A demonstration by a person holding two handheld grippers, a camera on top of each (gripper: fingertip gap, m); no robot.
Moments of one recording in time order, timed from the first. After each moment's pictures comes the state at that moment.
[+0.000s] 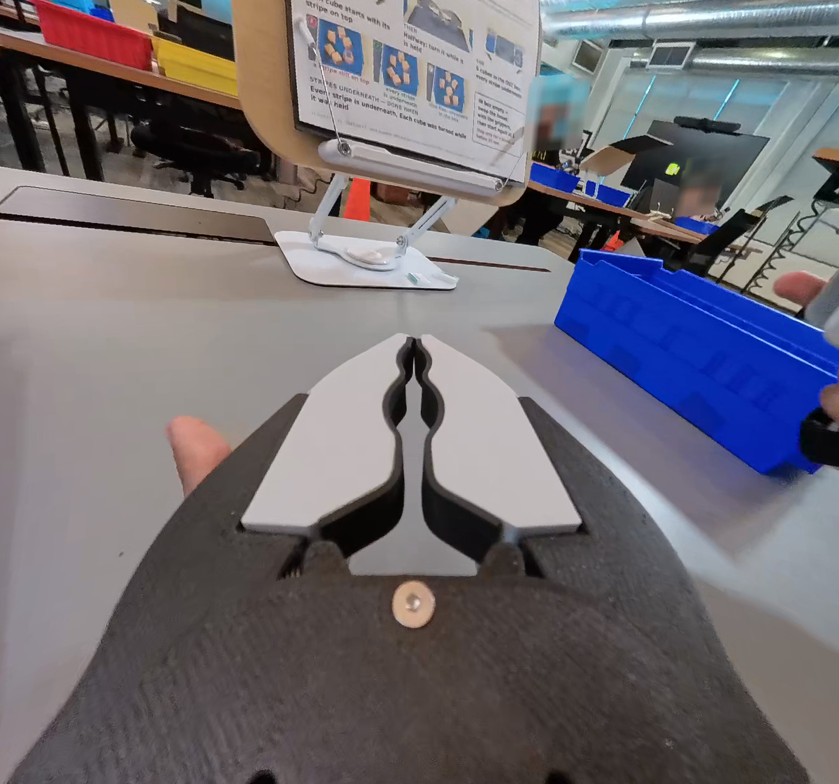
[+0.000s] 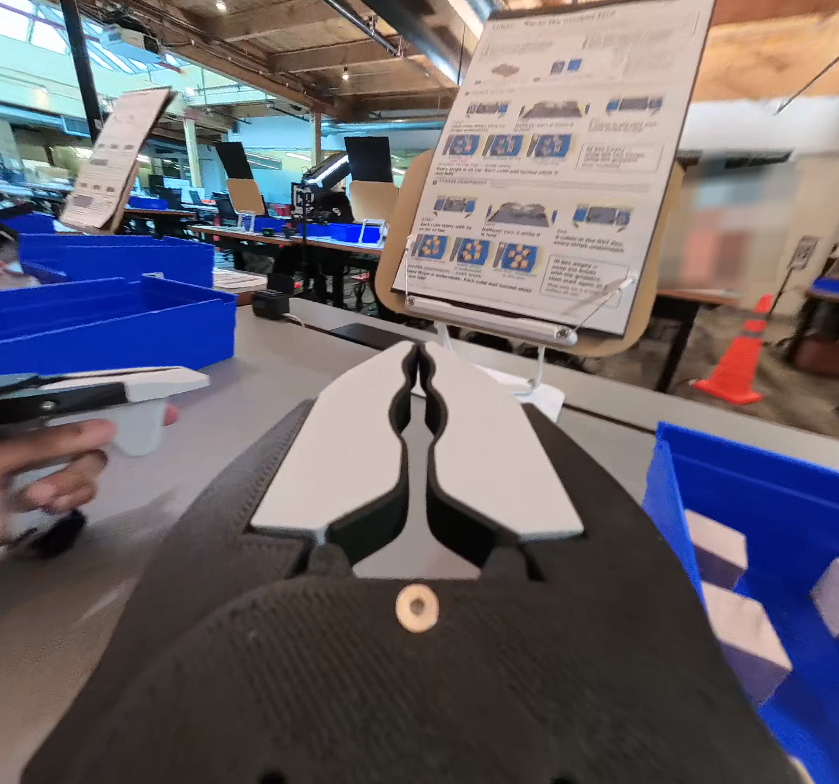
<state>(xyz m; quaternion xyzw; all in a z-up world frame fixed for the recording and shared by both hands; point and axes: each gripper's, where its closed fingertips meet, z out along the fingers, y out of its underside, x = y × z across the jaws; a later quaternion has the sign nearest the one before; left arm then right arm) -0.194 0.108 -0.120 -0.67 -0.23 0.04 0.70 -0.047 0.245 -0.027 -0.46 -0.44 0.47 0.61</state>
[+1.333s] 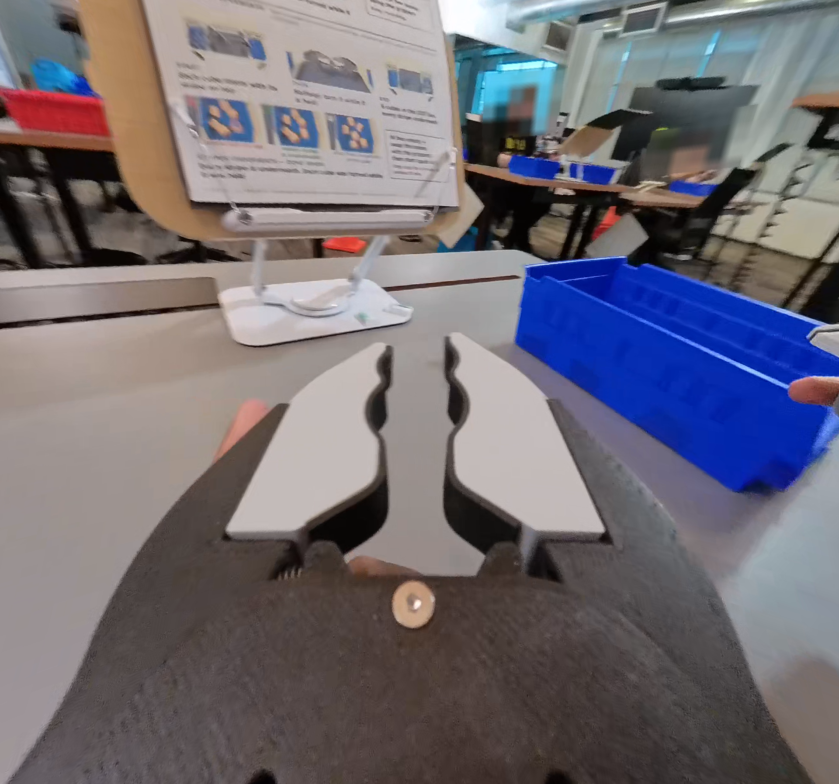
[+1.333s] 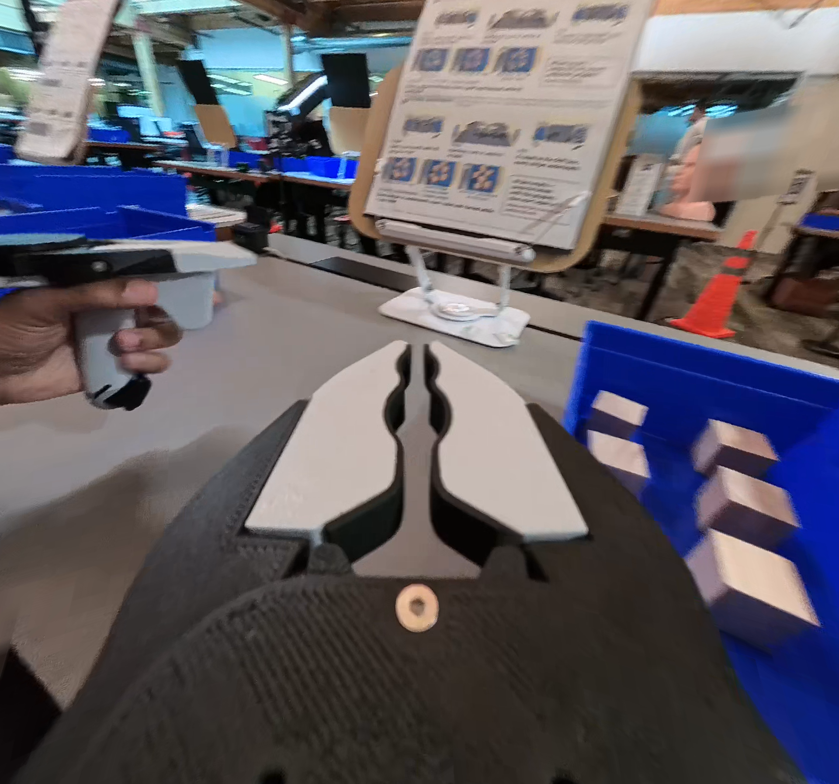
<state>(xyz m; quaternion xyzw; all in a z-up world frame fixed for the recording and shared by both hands) -0.146 0.166 -0.075 -0.69 -0.16 0.08 0.70 0.028 0.264 -0.060 -0.51 -0.46 0.43 0.58</state>
